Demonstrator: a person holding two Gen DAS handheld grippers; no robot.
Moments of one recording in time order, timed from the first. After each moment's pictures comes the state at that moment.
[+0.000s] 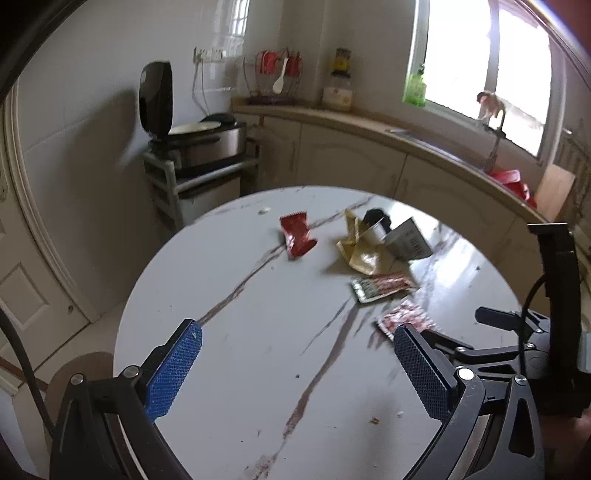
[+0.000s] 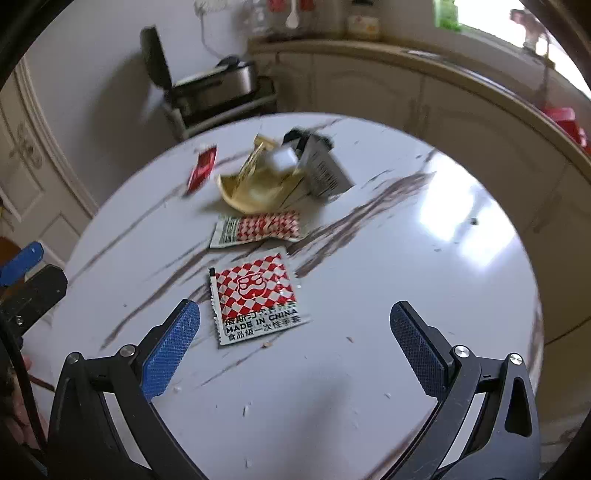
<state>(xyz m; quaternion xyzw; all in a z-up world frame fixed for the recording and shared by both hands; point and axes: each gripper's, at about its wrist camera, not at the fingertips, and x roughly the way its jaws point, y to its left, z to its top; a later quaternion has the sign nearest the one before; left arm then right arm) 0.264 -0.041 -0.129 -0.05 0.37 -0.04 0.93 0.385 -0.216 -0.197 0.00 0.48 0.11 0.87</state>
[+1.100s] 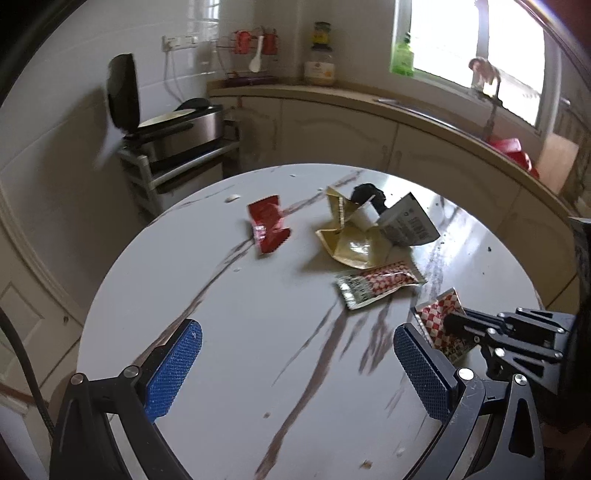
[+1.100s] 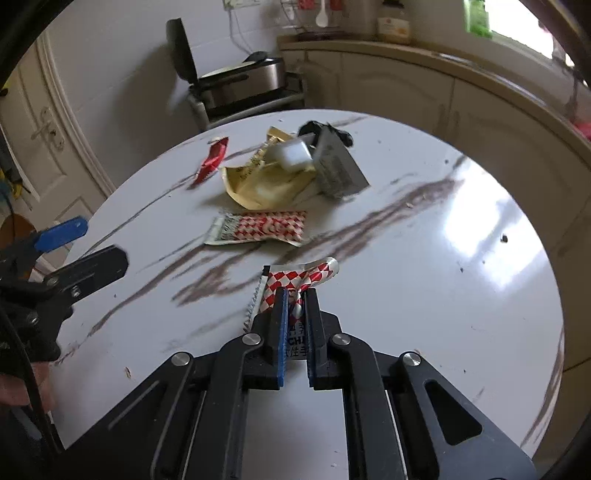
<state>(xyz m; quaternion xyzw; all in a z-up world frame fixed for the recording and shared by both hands) 0.354 -0.083 -0.166 -0.01 0.40 -0.06 0.92 0.389 -0.238 -0.206 0.00 0.47 0.17 0.86</state>
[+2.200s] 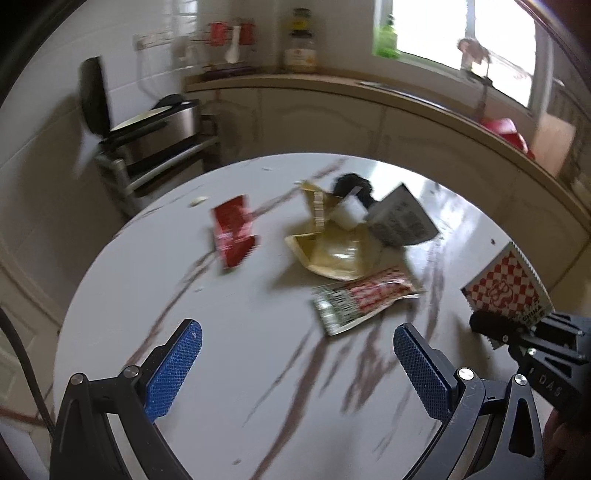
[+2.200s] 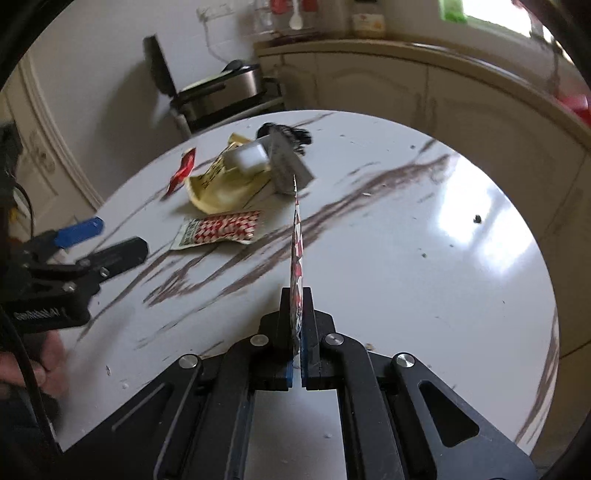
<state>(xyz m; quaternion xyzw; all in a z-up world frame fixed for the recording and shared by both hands) 0.405 -0.115 -0.189 0.02 0.42 -0.09 0.90 0.394 -0.275 -0.214 0.04 0.47 0.15 0.87</state>
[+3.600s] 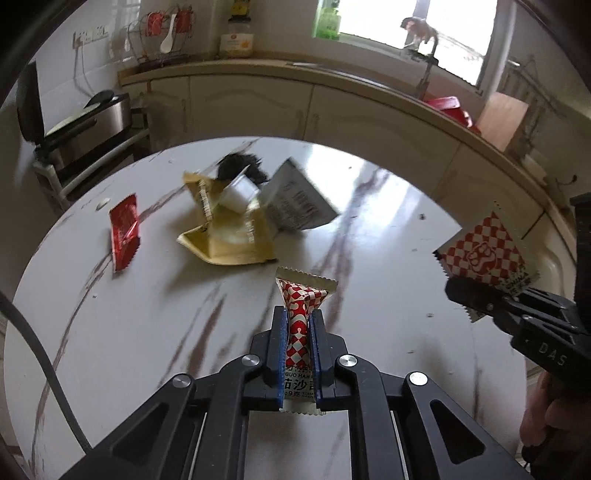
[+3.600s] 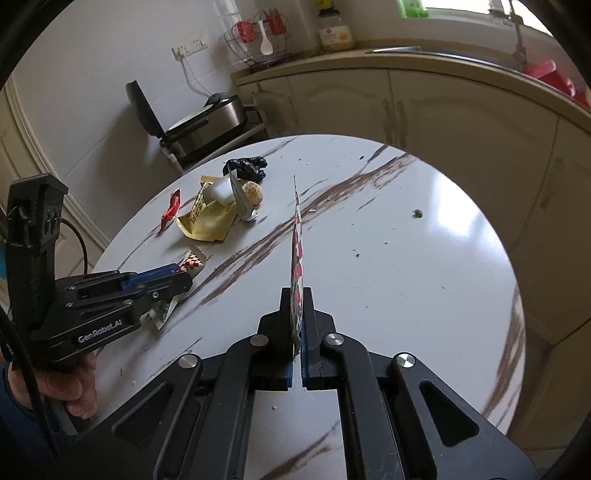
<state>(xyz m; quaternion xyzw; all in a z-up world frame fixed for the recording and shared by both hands) 0.401 -0.138 -0.185 0.00 0.44 -0.22 0.87 0.381 -0.326 -0.202 0.11 0.44 0.14 0.88</state>
